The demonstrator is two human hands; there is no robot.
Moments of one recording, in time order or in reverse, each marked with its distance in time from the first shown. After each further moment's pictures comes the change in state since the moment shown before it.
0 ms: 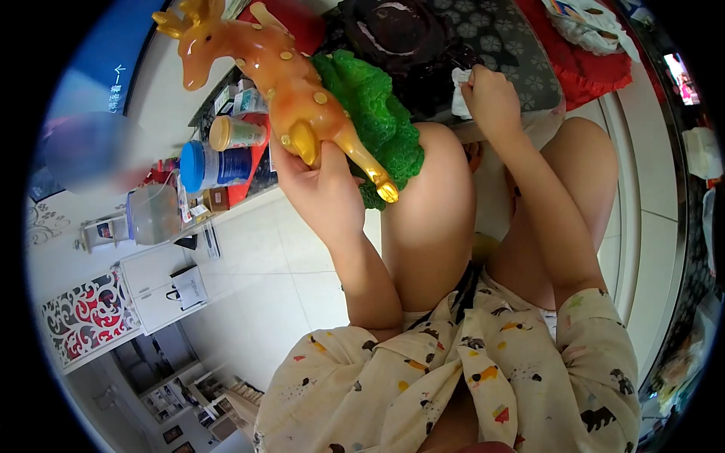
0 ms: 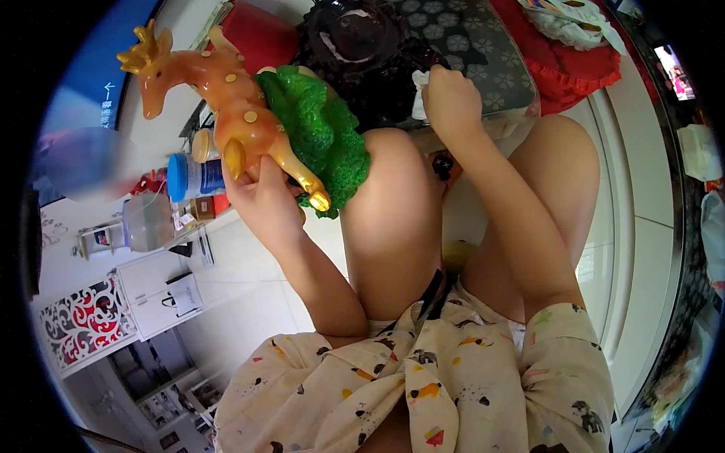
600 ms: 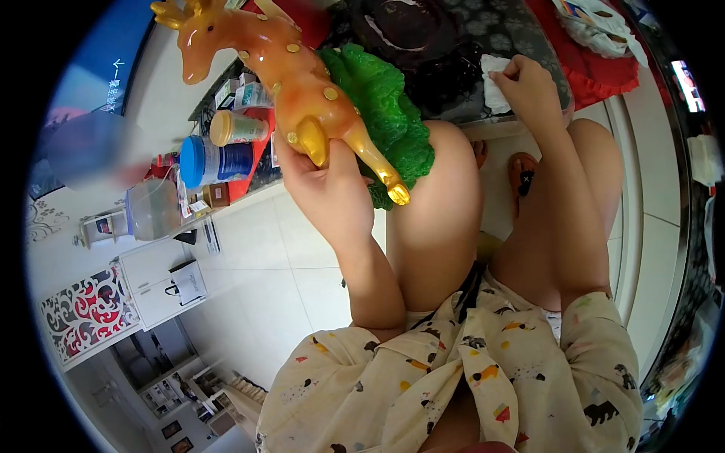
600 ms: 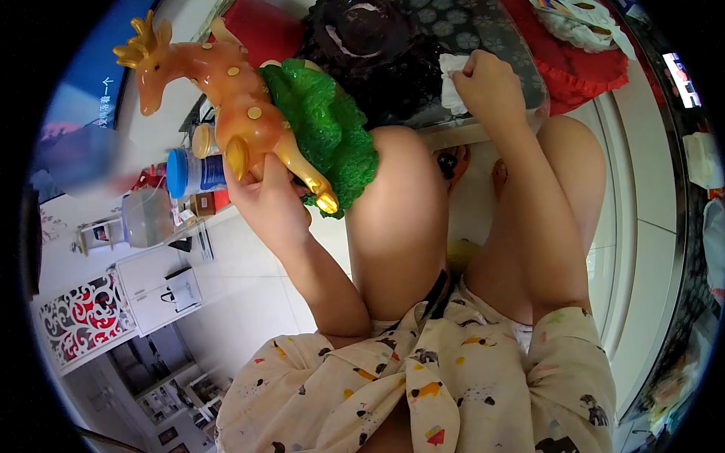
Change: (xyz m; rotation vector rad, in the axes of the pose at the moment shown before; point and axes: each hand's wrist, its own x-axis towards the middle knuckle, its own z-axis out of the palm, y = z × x) left_hand -0.003 0.005 0.002 -0.033 0.017 -0.023; right_hand 0.011 0.011 -0.049 0.133 -0.093 0.157
